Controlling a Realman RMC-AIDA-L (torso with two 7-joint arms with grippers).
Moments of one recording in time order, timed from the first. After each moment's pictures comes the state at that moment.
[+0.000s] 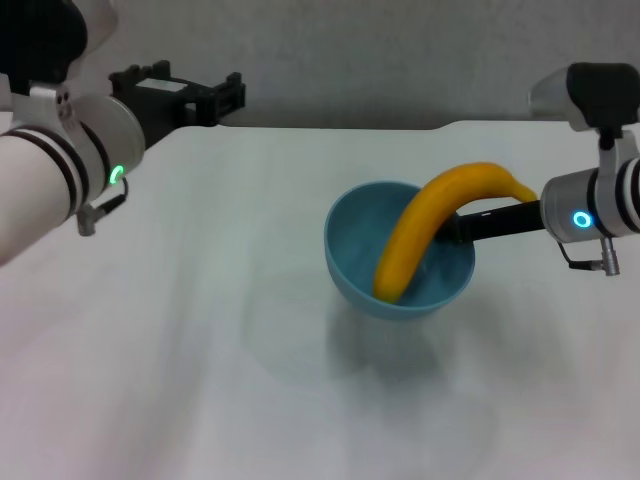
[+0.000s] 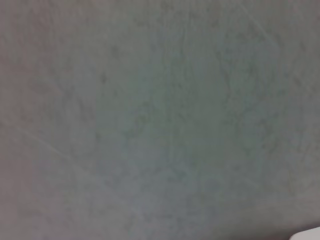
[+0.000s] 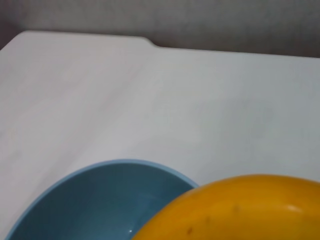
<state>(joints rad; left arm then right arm) -0.32 -2.02 -1.35 -1.54 -0.07 0.42 2.84 0.89 1.95 -1.23 -0.39 1.11 0.87 -0.89</state>
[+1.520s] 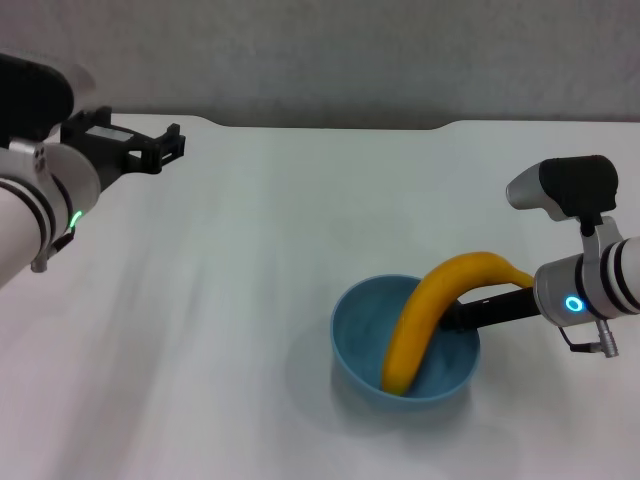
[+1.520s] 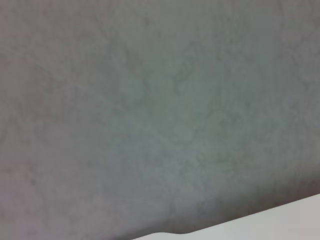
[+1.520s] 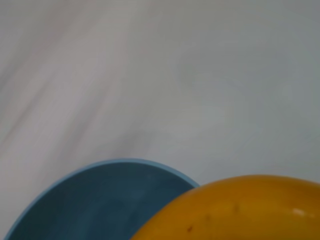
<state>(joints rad) -0.31 -2.03 -1.39 -1.37 0.08 0.35 2.84 0.86 2.01 -1.22 -0.28 1.01 0.85 -0.90</state>
